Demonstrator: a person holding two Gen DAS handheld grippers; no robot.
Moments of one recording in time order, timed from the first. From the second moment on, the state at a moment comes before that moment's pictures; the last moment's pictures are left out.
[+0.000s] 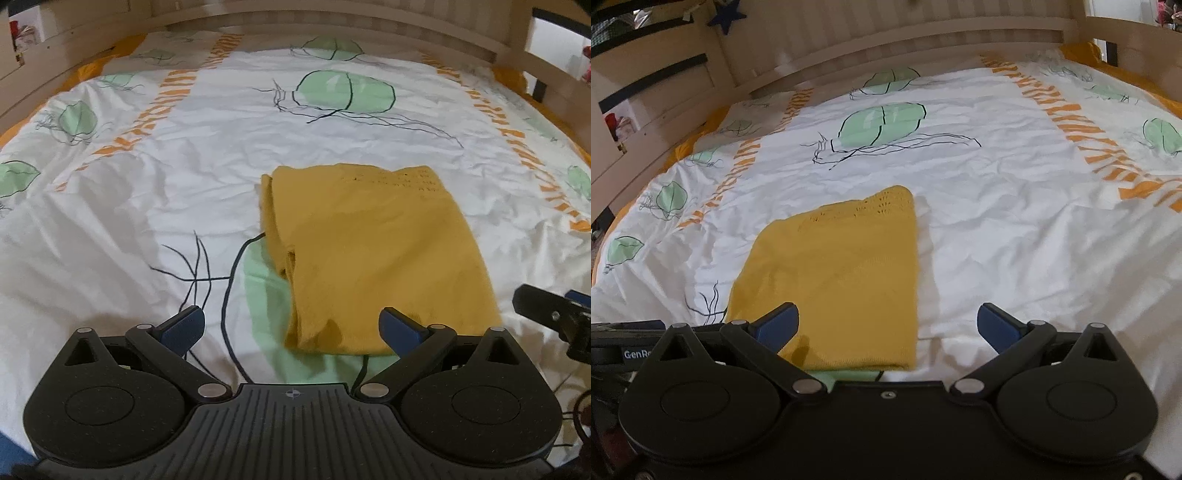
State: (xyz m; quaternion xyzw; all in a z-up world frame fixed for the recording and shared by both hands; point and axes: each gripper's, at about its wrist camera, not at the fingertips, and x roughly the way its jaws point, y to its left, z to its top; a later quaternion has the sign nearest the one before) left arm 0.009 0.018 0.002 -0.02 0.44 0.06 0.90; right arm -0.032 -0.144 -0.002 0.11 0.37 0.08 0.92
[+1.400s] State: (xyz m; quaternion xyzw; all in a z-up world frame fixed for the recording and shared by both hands) left arm 0.011 0.019 -0.001 -0.01 0.47 0.06 0.88; right arm -0.029 -0.132 0.006 0.09 0.41 0.07 0.91
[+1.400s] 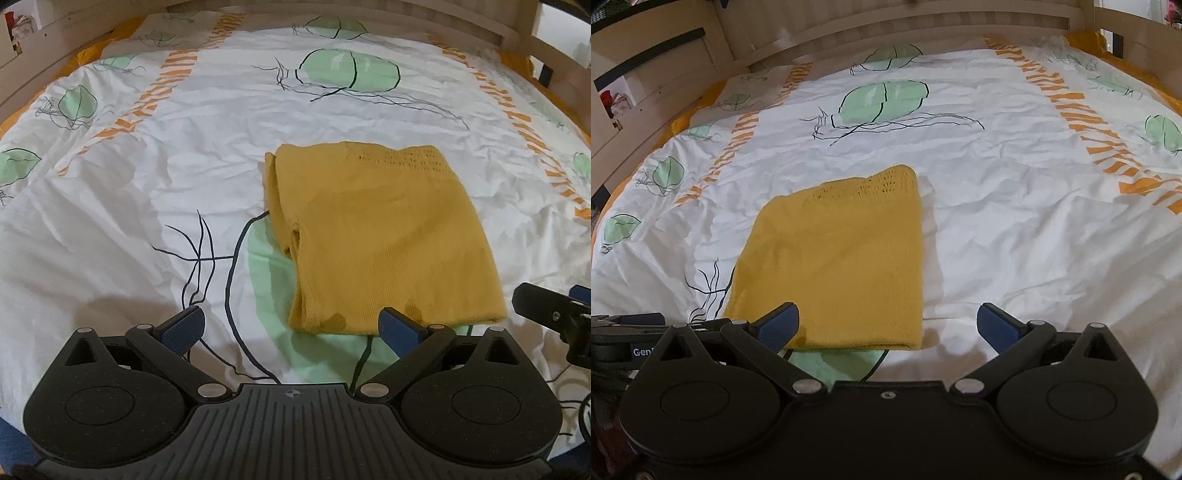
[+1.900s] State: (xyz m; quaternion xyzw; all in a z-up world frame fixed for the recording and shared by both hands) left arm 0.014 0.017 -0.005 -0.02 0.48 0.06 0.88; right arm -0.024 -0.130 0.003 0.09 0.41 0.08 0.90
